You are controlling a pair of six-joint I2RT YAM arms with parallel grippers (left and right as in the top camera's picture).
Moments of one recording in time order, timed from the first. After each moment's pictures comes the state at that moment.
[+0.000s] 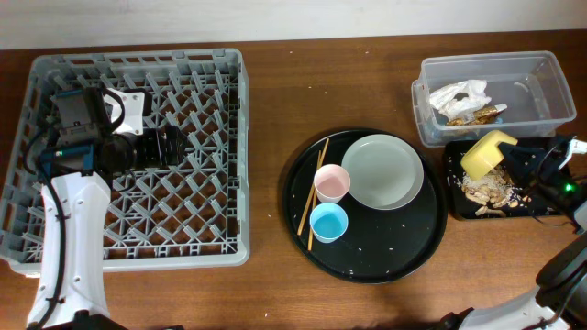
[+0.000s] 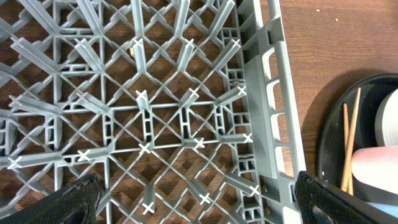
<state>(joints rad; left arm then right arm) 0.20 1.49 1.31 -0.83 0.33 0.13 -0.85 1.85 1.02 -0.25 -1.49 0.41</state>
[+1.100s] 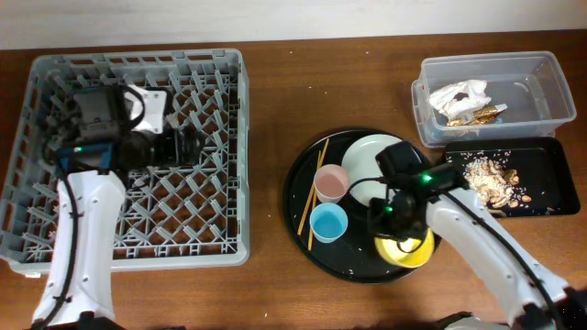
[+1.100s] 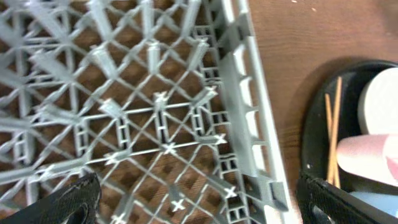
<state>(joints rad) 0.12 1.49 1.31 -0.82 0.33 0.13 0.34 1.44 0.97 -1.05 -0.15 0.50</state>
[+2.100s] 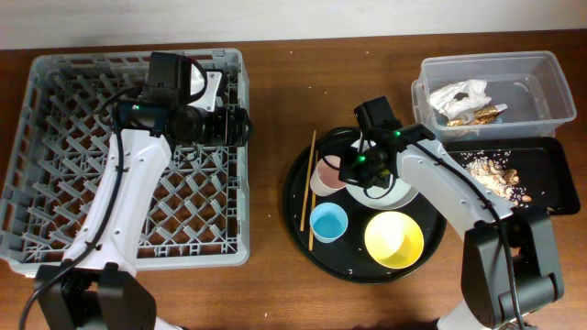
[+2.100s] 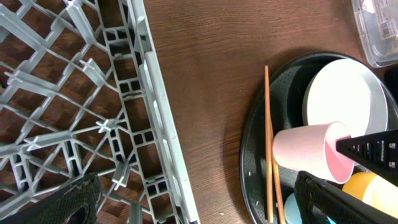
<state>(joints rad) -0.13 1.69 1.53 -0.90 0.31 -0.03 0.32 1.77 1.23 -0.76 -0.24 0.55</state>
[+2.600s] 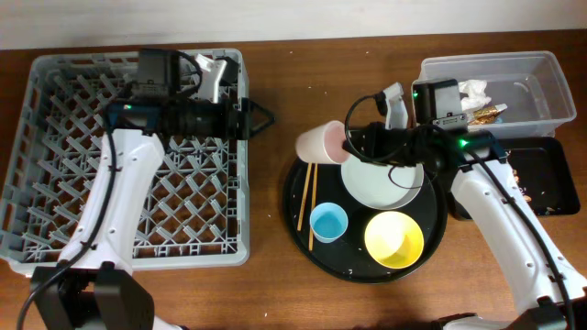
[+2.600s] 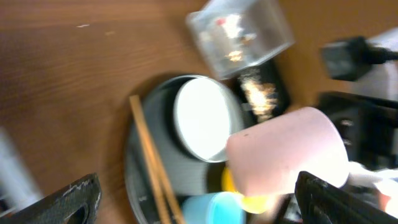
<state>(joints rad) -0.08 1.69 1.53 -0.79 0.87 -0.04 0.17 1.48 1.23 -0.62 -0.74 0.39</state>
